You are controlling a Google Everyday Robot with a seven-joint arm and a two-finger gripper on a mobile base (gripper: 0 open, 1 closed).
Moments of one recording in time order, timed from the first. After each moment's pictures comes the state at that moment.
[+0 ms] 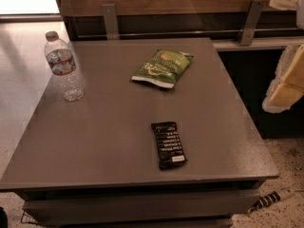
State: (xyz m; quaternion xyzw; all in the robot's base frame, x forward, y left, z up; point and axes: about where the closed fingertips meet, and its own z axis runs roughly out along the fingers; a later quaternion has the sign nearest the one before) arm 0.424 -0.192 1.044 -0.60 0.75 -0.10 0.24
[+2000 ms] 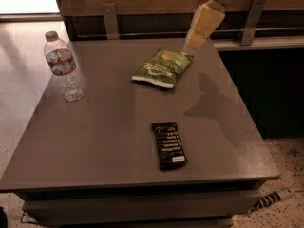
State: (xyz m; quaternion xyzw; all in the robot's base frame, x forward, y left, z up) arm 0.598 -0.114 1.033 -0.59 0.74 -0.06 0.31
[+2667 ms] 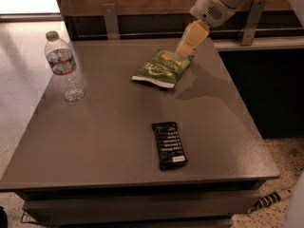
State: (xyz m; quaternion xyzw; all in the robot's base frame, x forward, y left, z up) arm 0.667 -0.103 0.957 -0.58 0.76 0.07 0.30
